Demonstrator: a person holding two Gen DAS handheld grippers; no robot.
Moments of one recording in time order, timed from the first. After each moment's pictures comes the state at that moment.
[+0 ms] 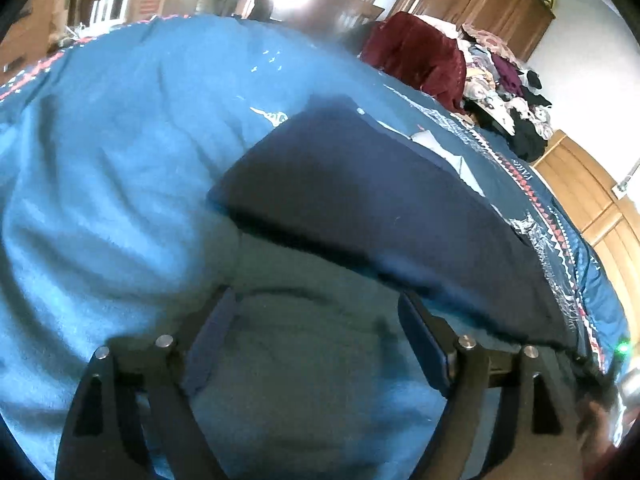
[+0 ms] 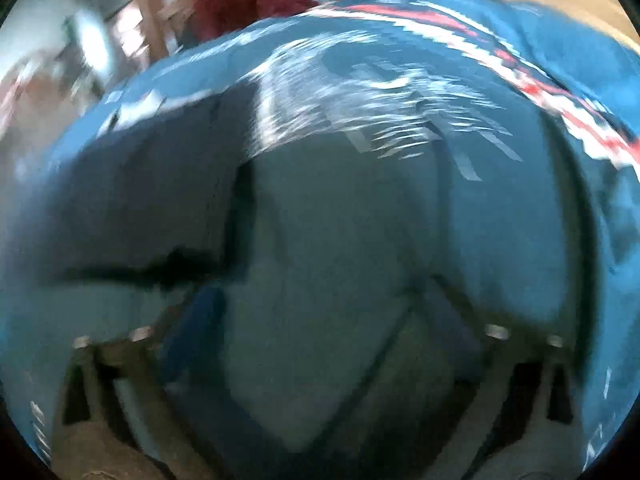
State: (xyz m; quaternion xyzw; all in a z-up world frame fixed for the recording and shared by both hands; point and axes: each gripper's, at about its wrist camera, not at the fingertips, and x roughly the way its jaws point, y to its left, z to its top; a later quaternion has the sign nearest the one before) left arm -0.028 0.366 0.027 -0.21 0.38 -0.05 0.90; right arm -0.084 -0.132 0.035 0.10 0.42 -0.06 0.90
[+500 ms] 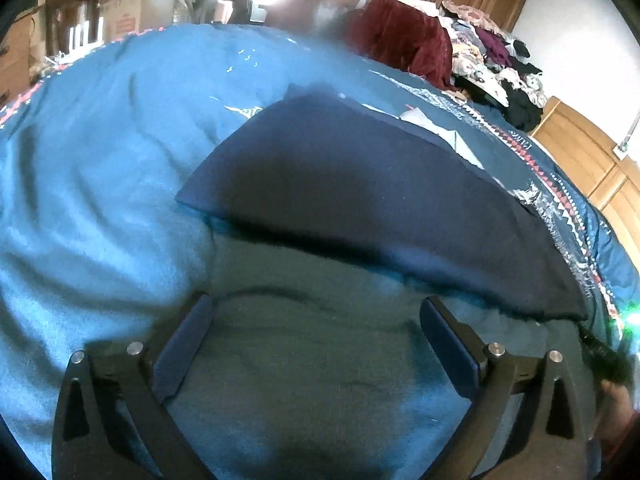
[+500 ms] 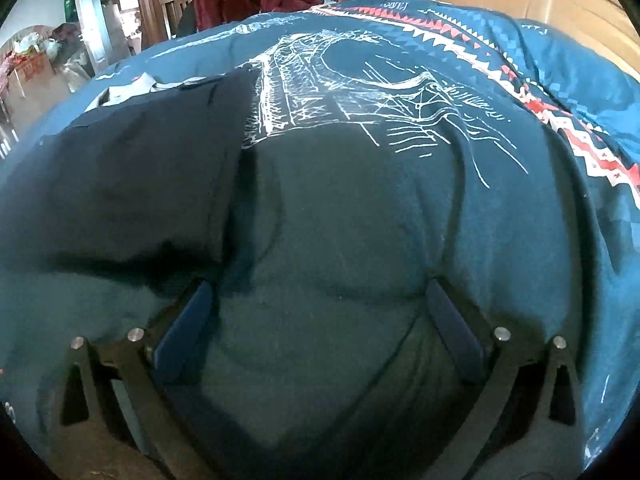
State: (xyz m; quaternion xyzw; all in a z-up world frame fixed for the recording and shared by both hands) left arm -0.015 0.339 0.025 -0.13 0.40 -0.04 0.91; right arm -0.074 -0.123 0.028 0.06 0.42 -0.09 0.90
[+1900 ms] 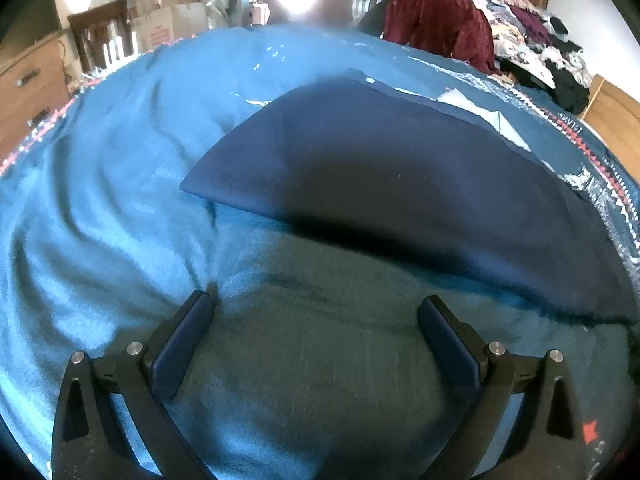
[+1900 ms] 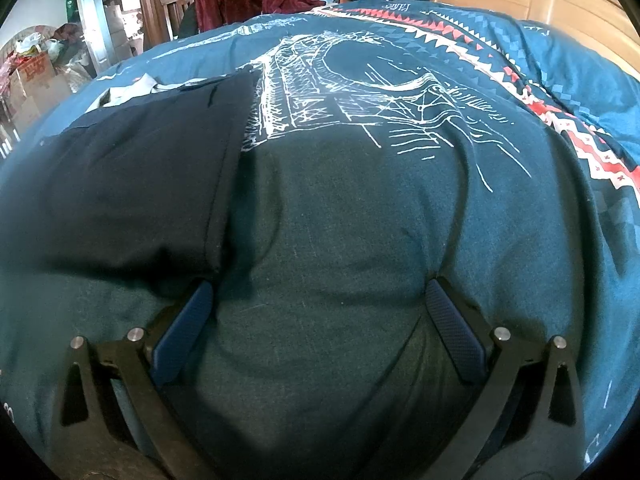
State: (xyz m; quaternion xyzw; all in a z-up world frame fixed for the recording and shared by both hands) left arm -0.012 0.314 0.019 -0.08 0.41 0.06 0.90; right arm -0.074 -0.124 0.026 0.06 0.41 -0.09 0.90
